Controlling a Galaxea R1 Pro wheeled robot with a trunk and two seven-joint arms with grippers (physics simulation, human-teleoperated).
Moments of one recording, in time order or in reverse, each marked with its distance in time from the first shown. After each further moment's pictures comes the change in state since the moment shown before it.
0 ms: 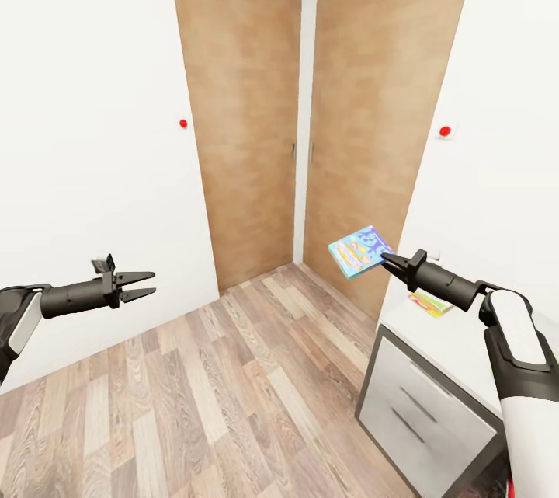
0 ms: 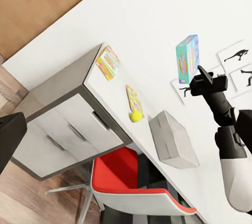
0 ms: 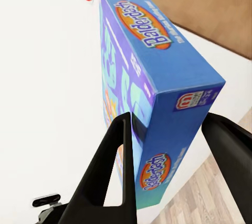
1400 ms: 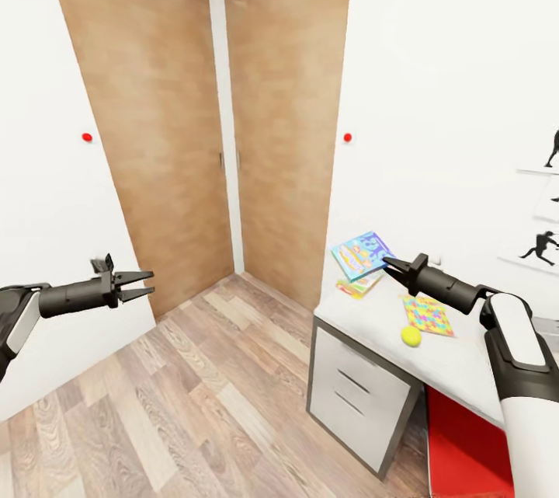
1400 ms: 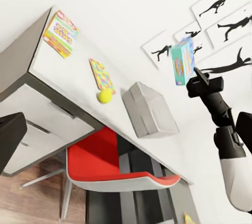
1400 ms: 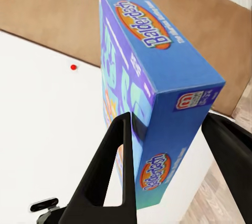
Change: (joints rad) left arm -0.001 0.005 0.000 -0.004 0.000 0.000 0.000; right arm 0.000 -0.001 -0.018 0.042 0.005 0.004 0.002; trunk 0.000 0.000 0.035
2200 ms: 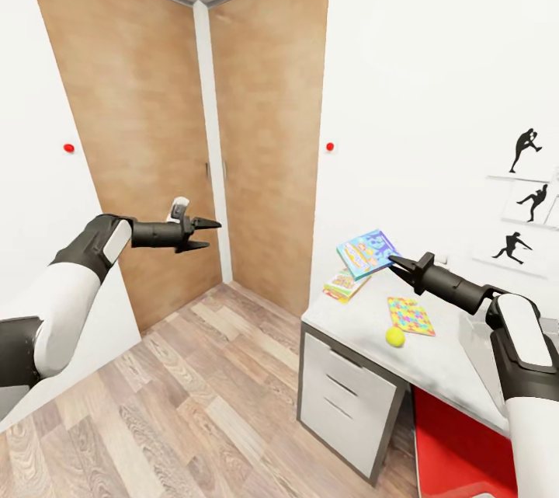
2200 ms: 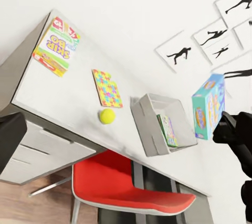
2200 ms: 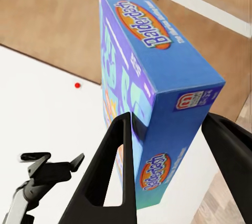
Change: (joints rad) left arm -0.476 -0.306 -0.010 0.392 -0.133 0.006 0.409; right arm -0.001 -0.010 -0.024 -0.002 -0.003 0.000 -0.001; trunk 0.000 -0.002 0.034
